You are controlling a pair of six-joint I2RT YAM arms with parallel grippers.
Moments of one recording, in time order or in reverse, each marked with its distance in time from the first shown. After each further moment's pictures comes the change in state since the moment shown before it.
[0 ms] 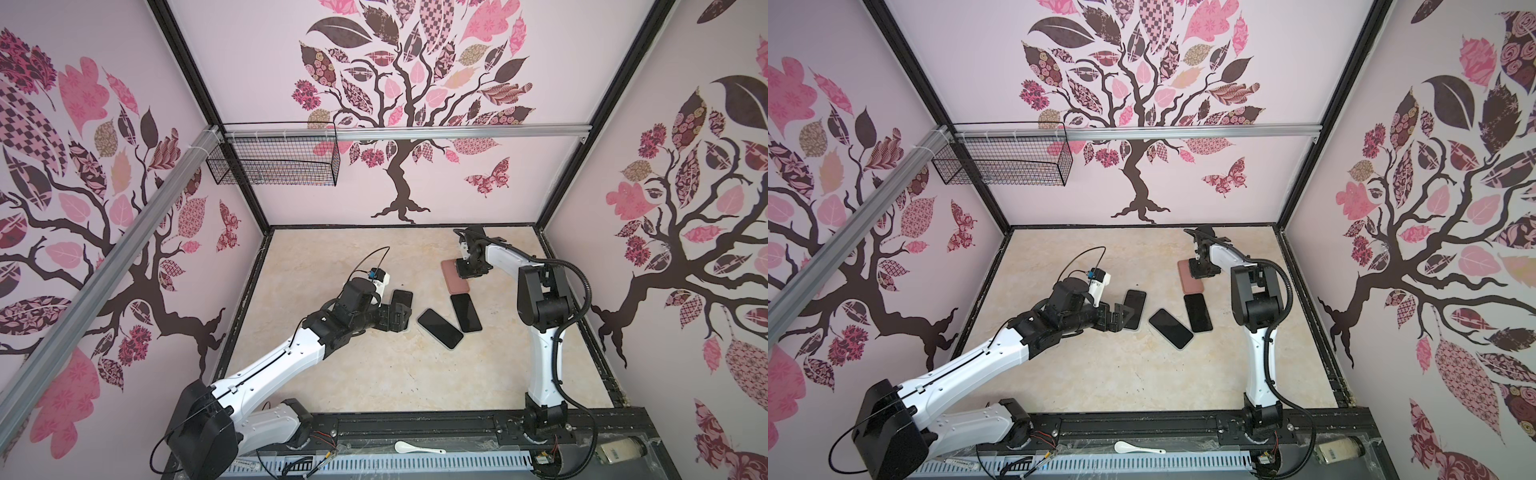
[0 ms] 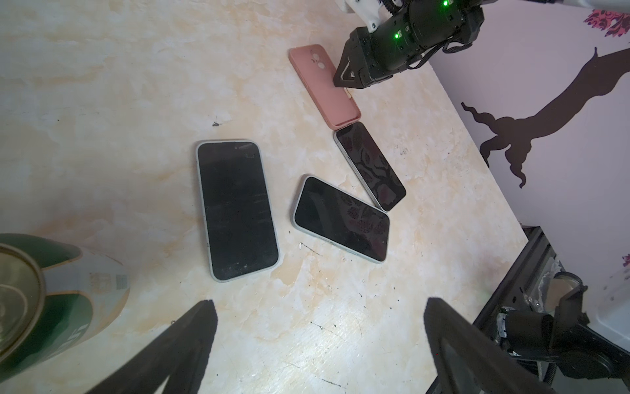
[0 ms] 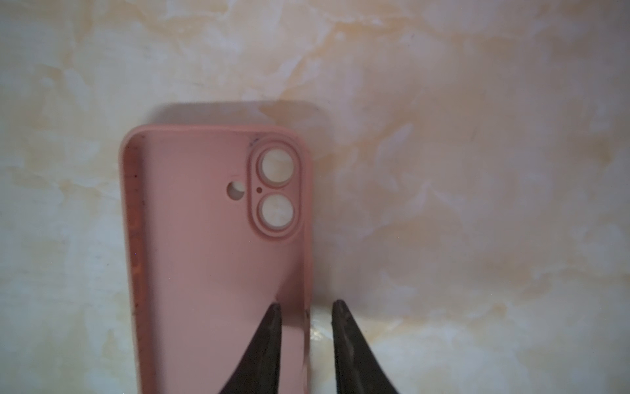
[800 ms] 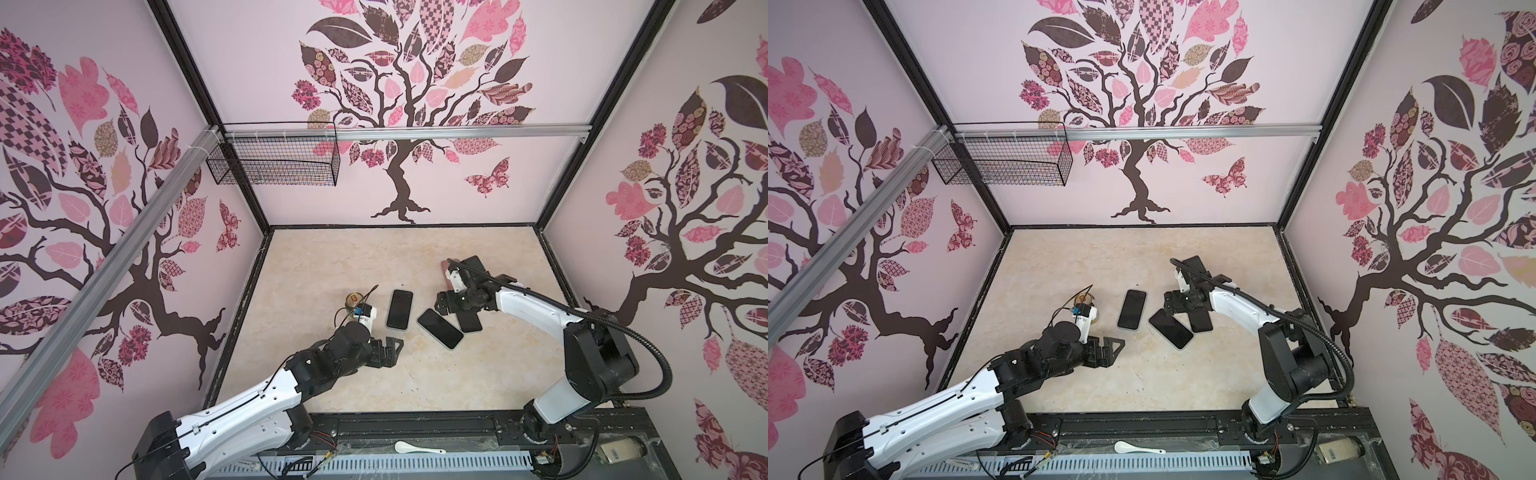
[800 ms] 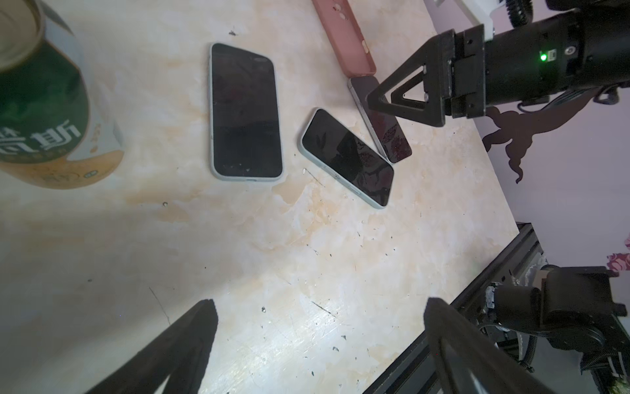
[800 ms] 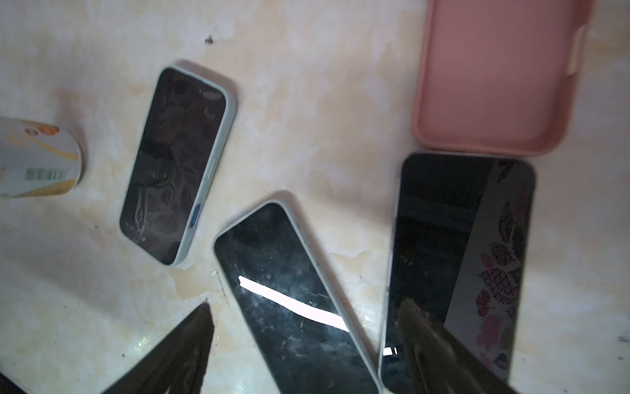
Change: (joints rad) left arm -0.227 -0.311 -0.330 0.018 -0.206 -0.299; right arm 0.268 -0.620 -0.681 0.165 -0.169 0.232
